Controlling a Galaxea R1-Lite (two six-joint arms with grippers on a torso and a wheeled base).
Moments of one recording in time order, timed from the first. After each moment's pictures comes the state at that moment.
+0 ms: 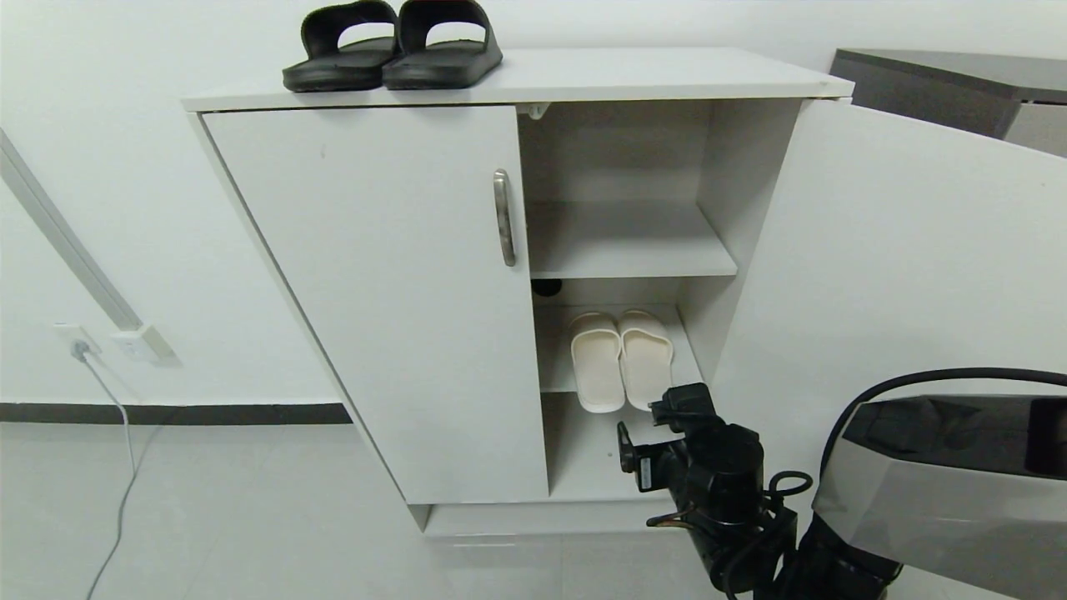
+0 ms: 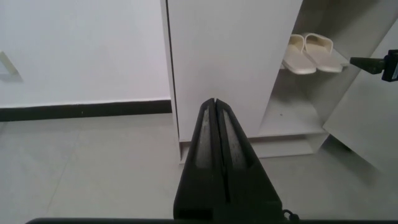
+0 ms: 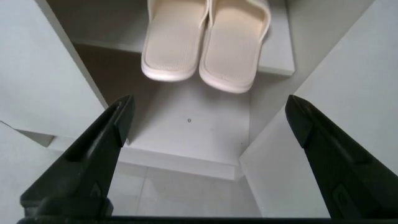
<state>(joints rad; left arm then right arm) 0.00 0.00 0.00 0.00 -0.03 0.00 0.78 2.26 -0.70 -1.41 -0.63 0.05</state>
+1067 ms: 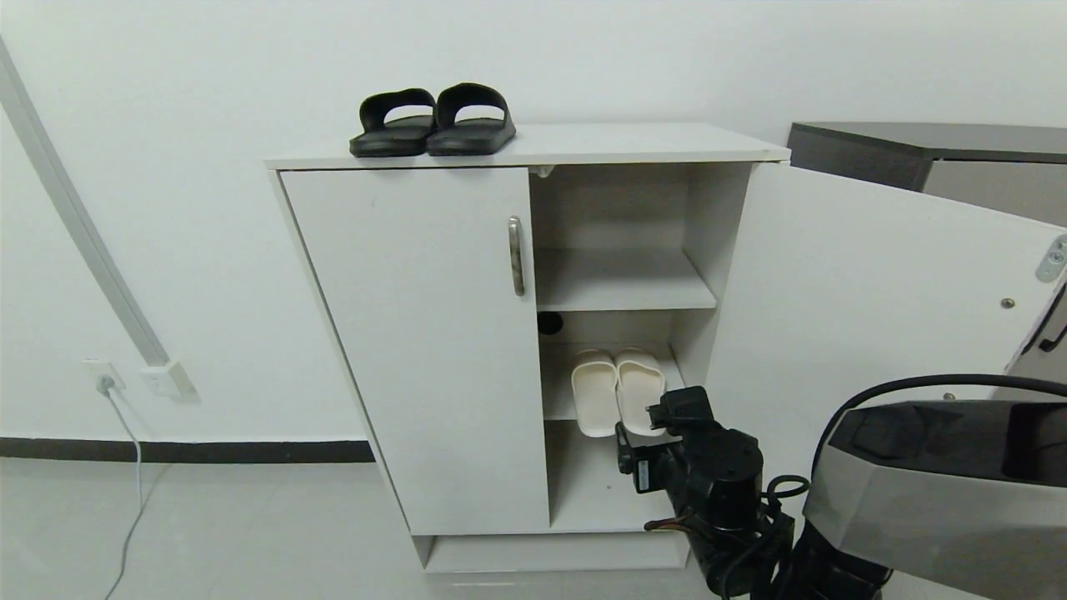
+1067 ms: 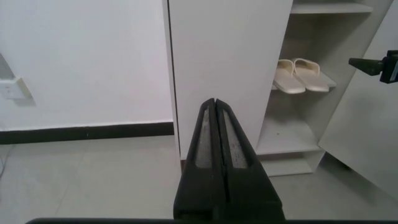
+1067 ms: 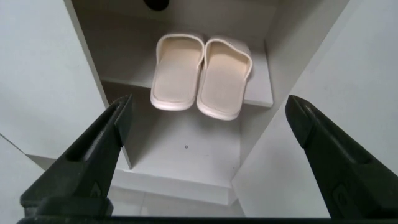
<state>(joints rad) 0.00 0.00 0.00 0.00 -0.03 0.00 0.78 2.28 -0.69 -1.46 -0.64 0.03</state>
